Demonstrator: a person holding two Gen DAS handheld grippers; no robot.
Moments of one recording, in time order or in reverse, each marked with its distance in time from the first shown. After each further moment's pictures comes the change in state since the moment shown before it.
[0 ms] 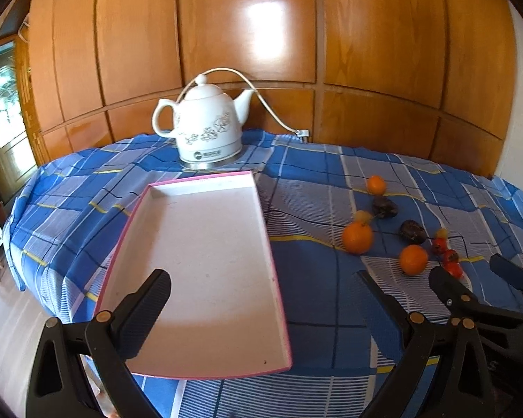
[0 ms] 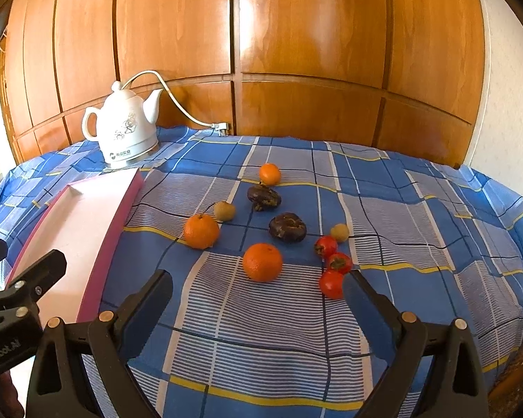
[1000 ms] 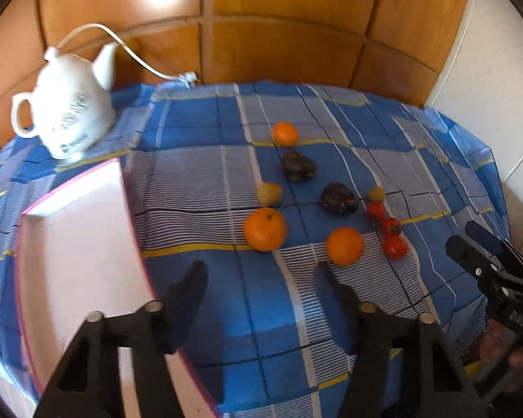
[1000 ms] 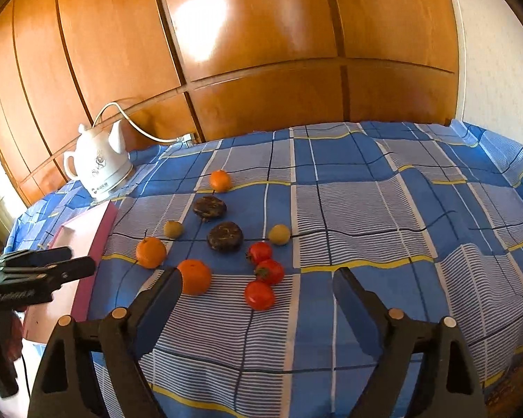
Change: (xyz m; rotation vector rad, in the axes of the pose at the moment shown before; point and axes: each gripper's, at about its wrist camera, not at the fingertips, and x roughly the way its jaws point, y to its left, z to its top) left arm 0.085 -0.066 0.061 0.216 0.344 -0.365; right arm 0.001 -0.107 0.017 0.184 0.045 0.094
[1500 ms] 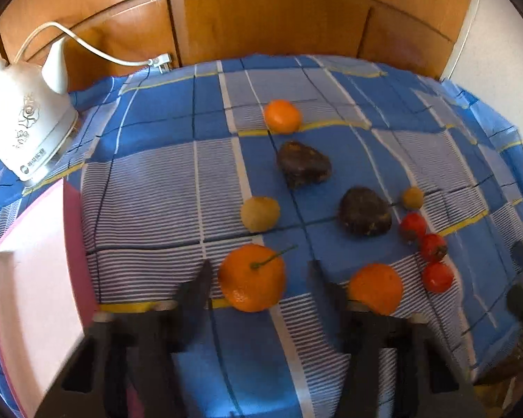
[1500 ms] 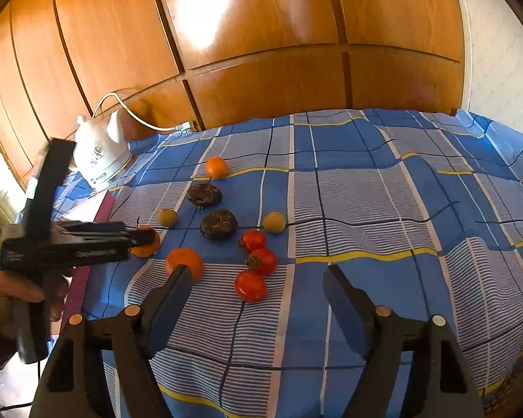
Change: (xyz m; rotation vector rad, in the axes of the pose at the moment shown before) left arm 0.083 -0.018 0.031 0.066 0.064 0.081; right arm 0.009 -0.012 -0.001 -0.007 0.044 0.026
